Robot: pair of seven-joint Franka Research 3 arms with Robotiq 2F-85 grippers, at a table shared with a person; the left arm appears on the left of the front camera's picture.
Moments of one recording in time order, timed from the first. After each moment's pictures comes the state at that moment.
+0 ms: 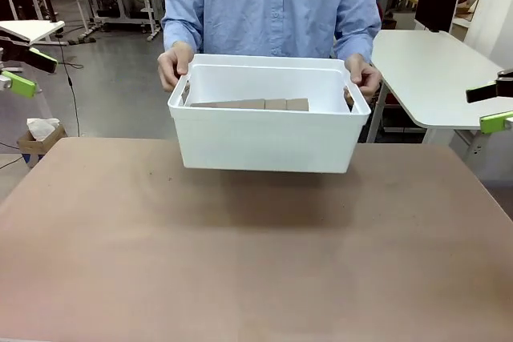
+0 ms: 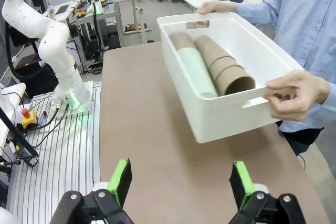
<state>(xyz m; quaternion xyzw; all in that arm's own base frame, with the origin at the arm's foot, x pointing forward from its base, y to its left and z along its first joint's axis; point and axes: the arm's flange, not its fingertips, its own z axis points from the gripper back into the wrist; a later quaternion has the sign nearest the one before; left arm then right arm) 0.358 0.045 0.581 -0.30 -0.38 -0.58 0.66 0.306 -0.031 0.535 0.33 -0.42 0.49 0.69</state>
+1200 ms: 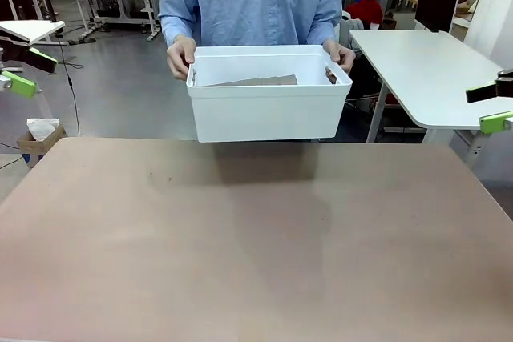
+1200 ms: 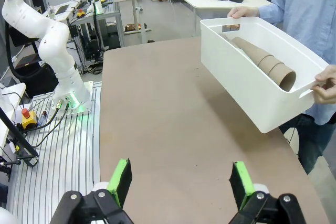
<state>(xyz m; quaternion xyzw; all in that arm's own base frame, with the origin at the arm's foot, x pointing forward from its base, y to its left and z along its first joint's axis) 0.358 0.045 0.581 -0.30 -0.38 -0.58 0.66 0.306 -0.031 0.535 0.33 -0.42 0.49 0.69</state>
